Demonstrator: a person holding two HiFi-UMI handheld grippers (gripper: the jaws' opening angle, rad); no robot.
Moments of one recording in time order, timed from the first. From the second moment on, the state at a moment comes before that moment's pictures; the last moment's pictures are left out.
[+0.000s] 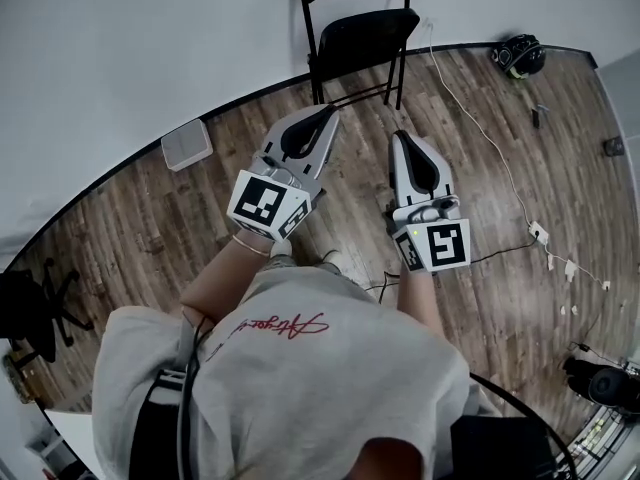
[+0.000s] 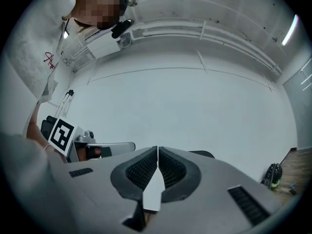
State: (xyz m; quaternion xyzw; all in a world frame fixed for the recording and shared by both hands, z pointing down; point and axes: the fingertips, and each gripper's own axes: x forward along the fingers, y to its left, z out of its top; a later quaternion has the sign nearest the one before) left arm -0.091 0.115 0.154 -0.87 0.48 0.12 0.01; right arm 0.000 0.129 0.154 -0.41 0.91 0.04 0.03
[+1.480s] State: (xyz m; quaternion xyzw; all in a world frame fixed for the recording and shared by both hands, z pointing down) left arm -0.262 -0.368 0.333 -0.80 0.58 -0.06 -0.16; right arm -0.085 -0.260 0.236 -0.38 0.92 -0.03 -0.04
